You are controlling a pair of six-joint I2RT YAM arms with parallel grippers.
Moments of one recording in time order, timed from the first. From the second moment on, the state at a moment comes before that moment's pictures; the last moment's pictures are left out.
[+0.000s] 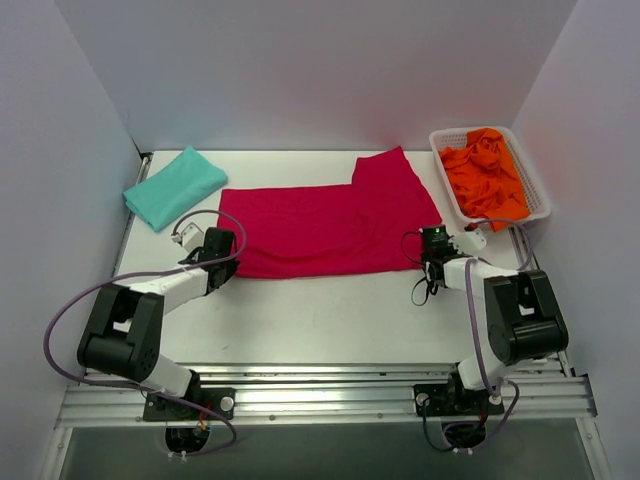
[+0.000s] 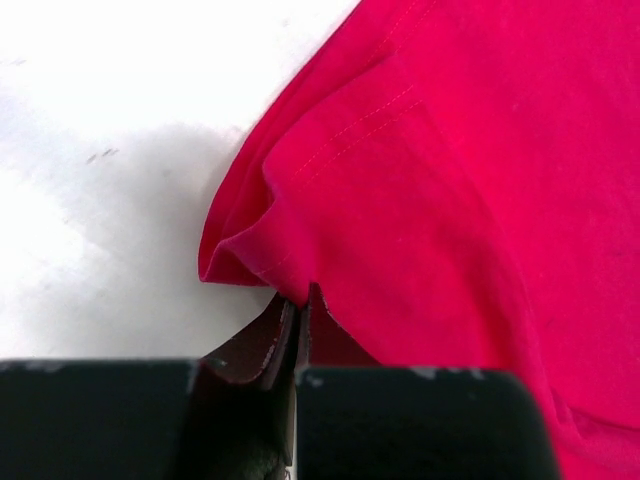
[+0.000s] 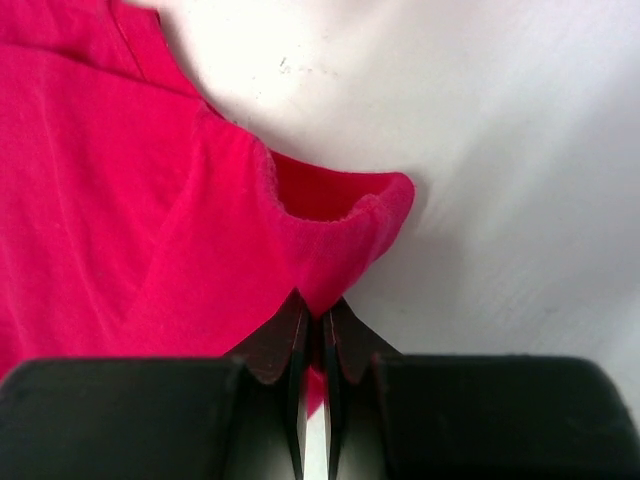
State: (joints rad) left arm -0.28 1.54 0.71 -0.08 -0.40 -1.01; right arm 0.16 1.57 0.63 0.05 0.55 1.03
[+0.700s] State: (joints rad) left arm -0.33 0.87 0.46 -0.38 -0.39 -1.06; right arm 0.23 0.92 0.51 -0.41 0.59 1.12
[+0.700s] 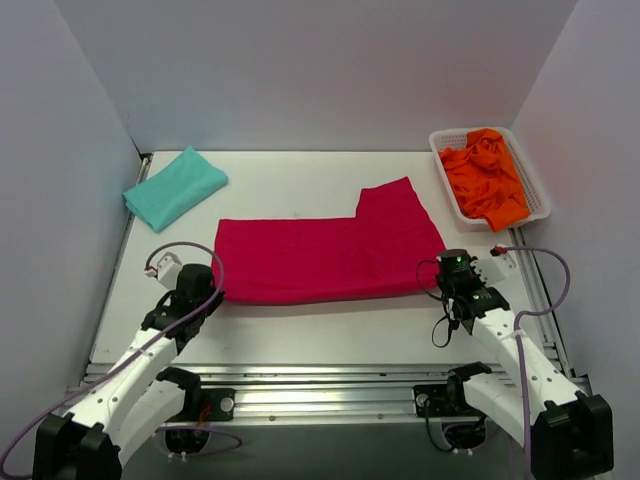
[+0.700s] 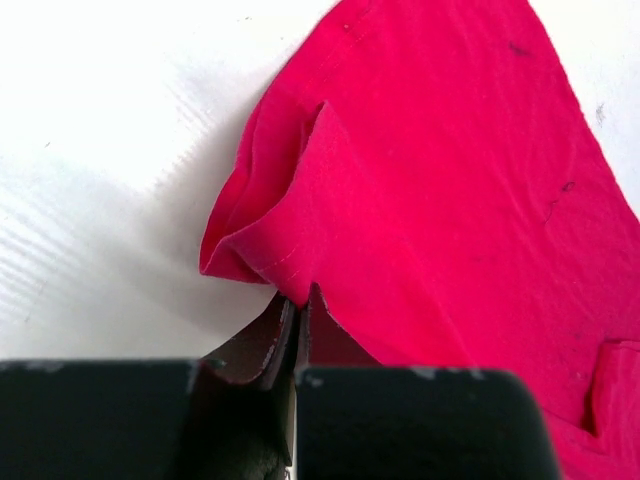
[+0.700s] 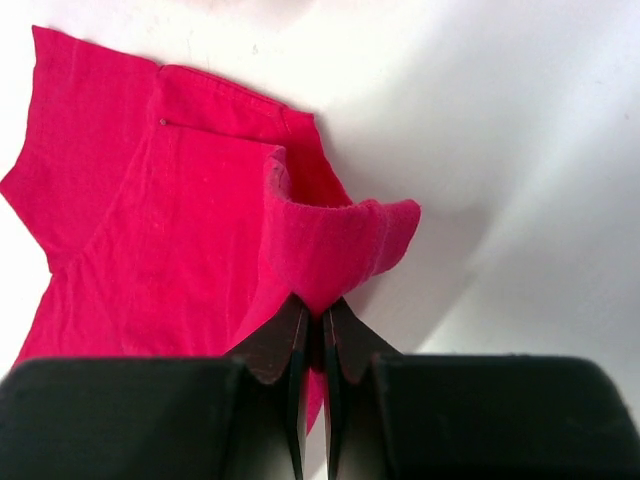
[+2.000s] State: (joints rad) left arm -0.07 1.29 0.85 -0.04 -0.21 -0.79; right arm 0.07 2.26 1.74 -0.18 0.13 0.61
